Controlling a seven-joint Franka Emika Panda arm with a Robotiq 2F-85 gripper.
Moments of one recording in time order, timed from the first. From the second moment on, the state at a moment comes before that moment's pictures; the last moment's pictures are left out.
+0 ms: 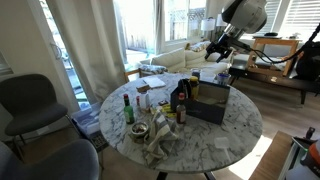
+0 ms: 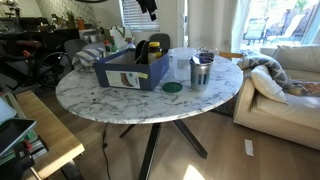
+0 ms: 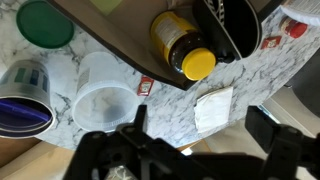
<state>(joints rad) -0.14 -0.08 -0.31 -2.26 0.58 2.52 -0.42</state>
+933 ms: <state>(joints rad) -0.32 0.24 -0.30 -2.04 0.43 2.41 -0.41</state>
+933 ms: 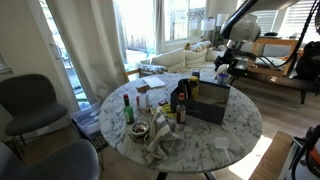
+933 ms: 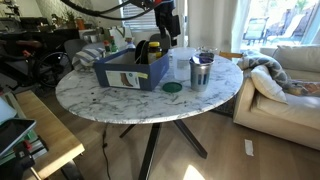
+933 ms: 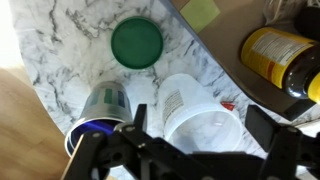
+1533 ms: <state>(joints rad) -0.35 0.24 -0.26 -2.00 0.46 2.47 -0.40</state>
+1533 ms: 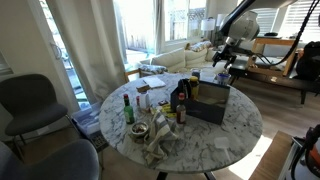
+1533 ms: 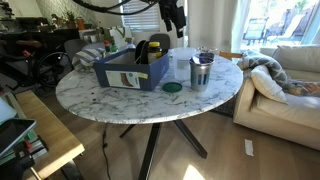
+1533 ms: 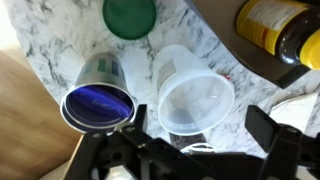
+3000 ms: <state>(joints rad) -0.47 0.53 -0.12 -1.61 0.69 2.27 -0.37</state>
